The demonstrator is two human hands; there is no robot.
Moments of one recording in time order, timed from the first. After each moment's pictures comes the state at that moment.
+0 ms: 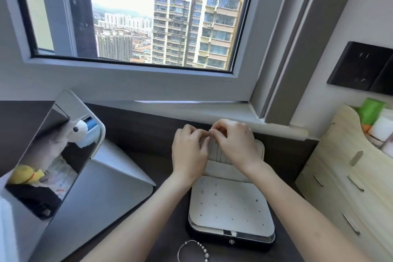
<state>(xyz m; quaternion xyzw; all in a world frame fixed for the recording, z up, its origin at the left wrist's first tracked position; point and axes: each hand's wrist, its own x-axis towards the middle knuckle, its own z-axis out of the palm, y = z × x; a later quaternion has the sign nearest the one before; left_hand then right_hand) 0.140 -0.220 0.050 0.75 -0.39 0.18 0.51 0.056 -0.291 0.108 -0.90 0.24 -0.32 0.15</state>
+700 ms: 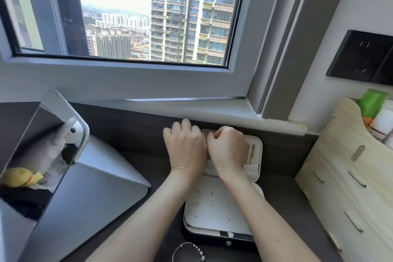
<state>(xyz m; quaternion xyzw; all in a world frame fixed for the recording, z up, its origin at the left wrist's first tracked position) 0.138 -0.231 0.058 0.82 -0.35 0.38 0.25 0.076 -0.285 0.078 -0.81 0.43 -0.36 0.15</state>
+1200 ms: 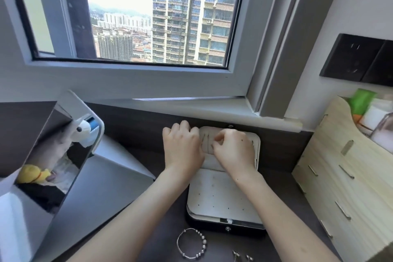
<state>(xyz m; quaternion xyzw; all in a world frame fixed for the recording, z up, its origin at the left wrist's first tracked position) 0.130 -0.199 0.066 0.84 -0.39 0.31 0.21 0.044 -0.273 0.089 -0.88 0.38 -0.28 0.11</state>
